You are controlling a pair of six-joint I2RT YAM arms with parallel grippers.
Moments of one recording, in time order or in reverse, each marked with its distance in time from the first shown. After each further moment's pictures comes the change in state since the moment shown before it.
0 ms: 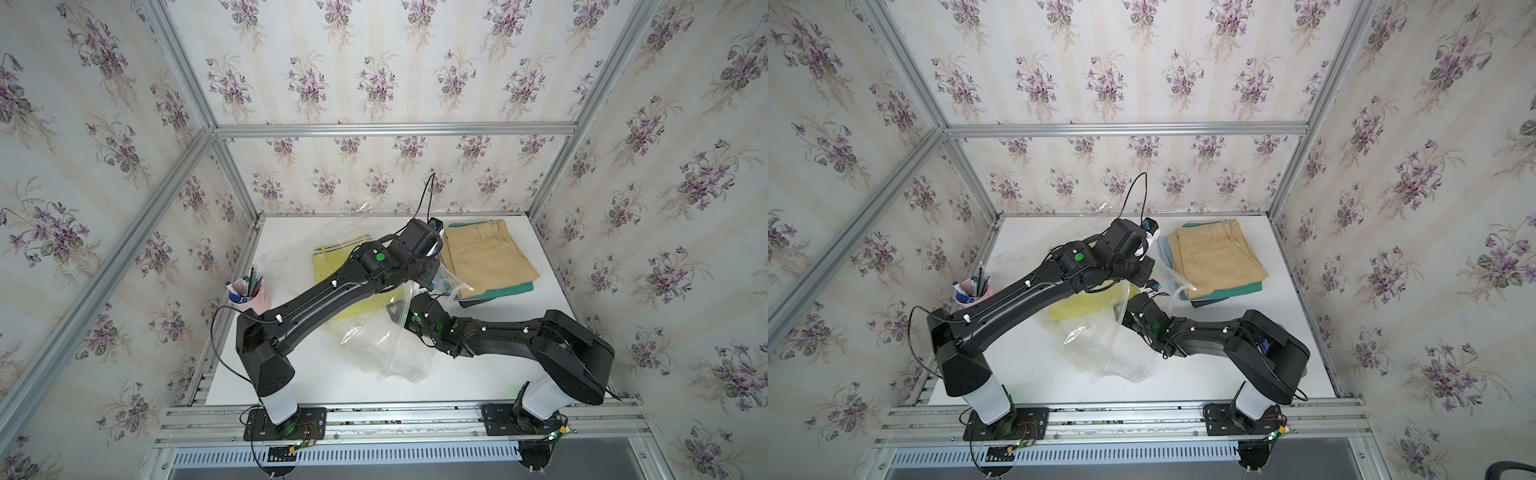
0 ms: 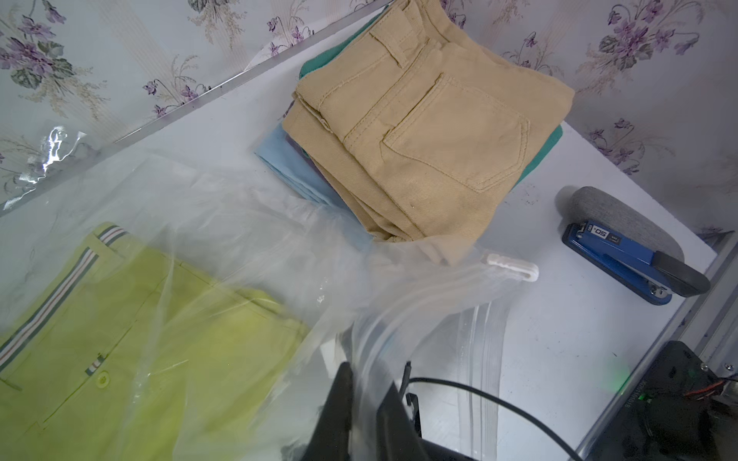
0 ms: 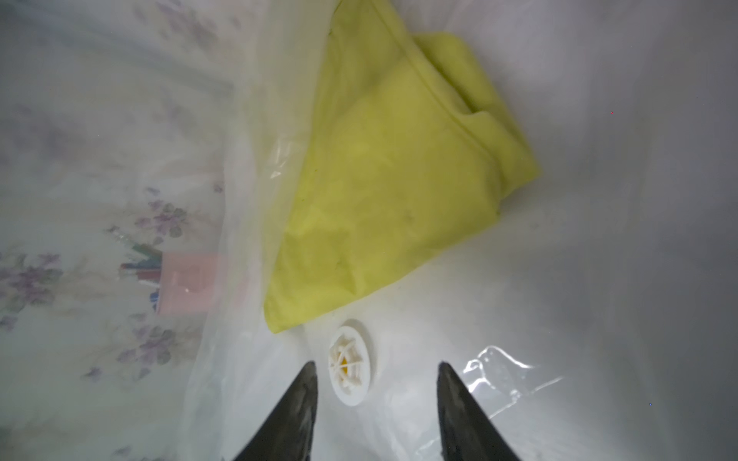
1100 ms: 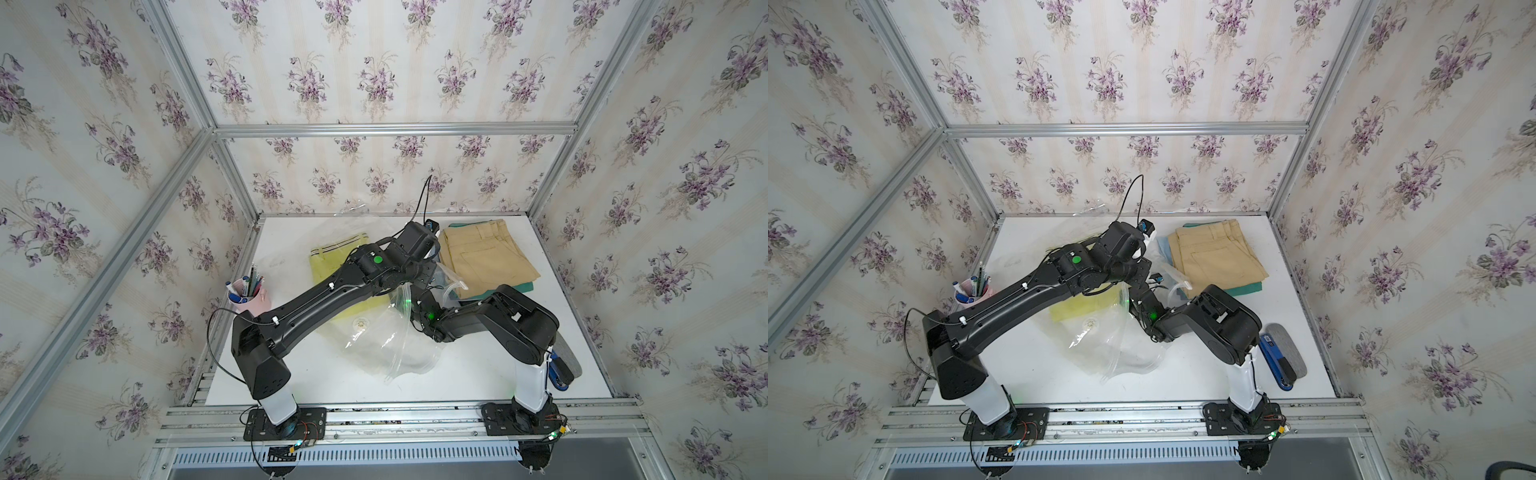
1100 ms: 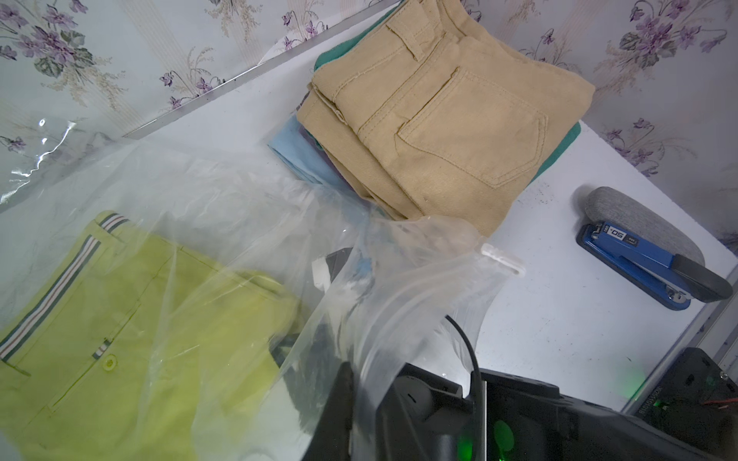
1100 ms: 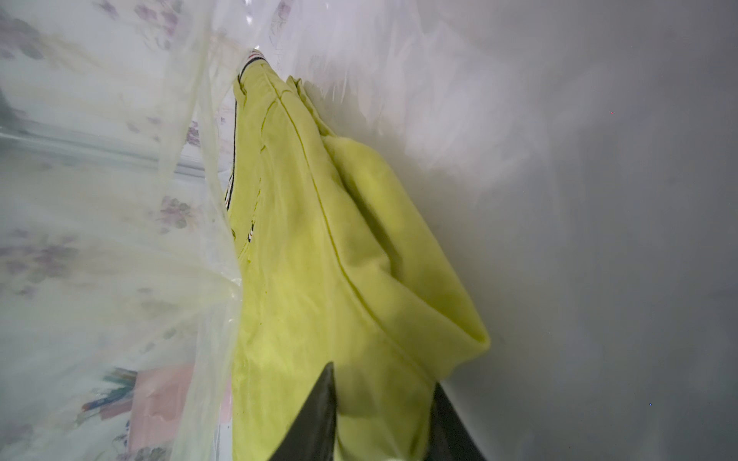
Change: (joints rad) left arm 0.007 -0.033 -0.050 0.007 -0.035 -0.019; right arm -0.112 0.333 0.114 0.319 0.016 0.038
